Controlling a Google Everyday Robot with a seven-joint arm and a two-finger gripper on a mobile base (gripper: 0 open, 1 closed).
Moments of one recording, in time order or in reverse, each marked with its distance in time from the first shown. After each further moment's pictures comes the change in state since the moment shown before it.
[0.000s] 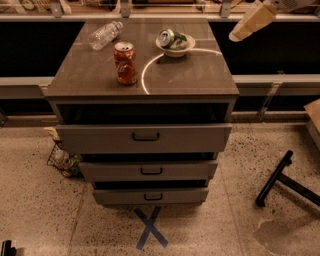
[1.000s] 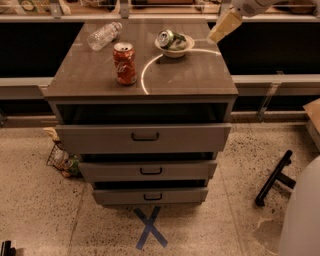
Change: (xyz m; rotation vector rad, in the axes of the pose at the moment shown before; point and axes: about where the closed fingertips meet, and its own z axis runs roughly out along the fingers) arm 0.006 -0.005 0.113 -0.073 0.040 0.052
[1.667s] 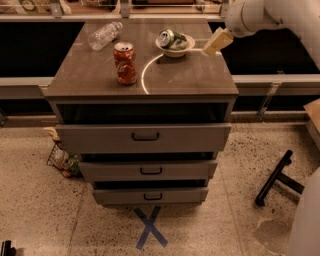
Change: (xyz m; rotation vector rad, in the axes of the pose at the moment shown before) arm 0.029 0.012 0.044 0.066 -0.045 0.022
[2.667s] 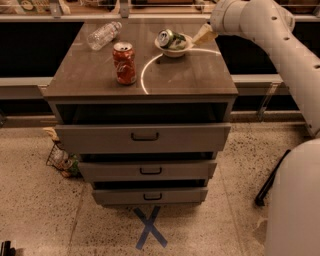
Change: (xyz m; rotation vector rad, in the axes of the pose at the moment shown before) arm -0.022 -0.040 0.063 0.250 -0.157 -0.226
